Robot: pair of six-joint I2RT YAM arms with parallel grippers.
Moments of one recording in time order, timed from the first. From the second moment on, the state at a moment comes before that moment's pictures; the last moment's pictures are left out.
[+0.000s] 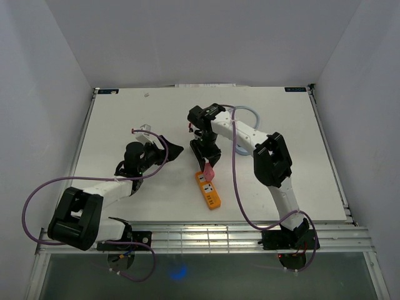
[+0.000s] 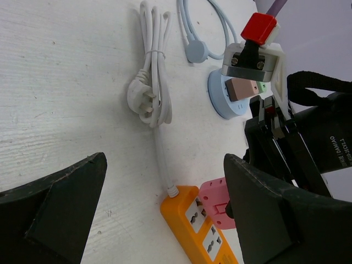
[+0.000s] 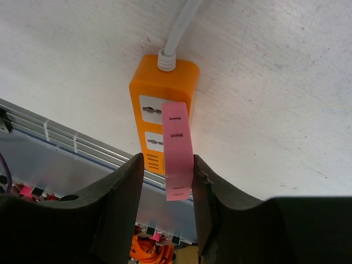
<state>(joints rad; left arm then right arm) -0.31 1.29 0.41 0.61 0.30 -0.72 0.78 2.20 2.00 -1.34 -0.26 0.28</state>
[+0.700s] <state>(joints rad) -0.31 1.30 0.41 0.61 0.30 -0.72 0.78 1.99 1.72 -1.15 -0.24 0.34</state>
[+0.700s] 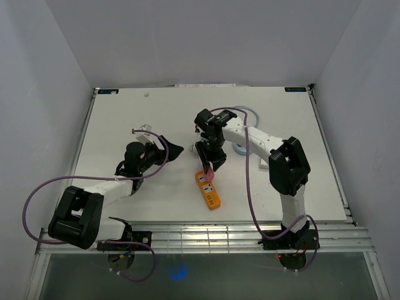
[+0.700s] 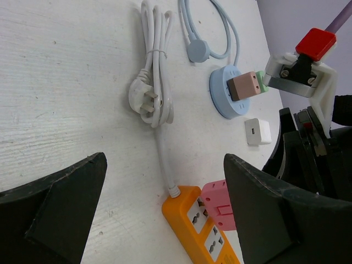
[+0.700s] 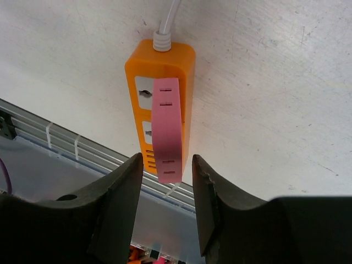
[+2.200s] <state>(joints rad) -0.31 1.30 0.41 0.61 0.30 -0.71 0.87 1.80 1.41 -0.85 -0.01 0.49</state>
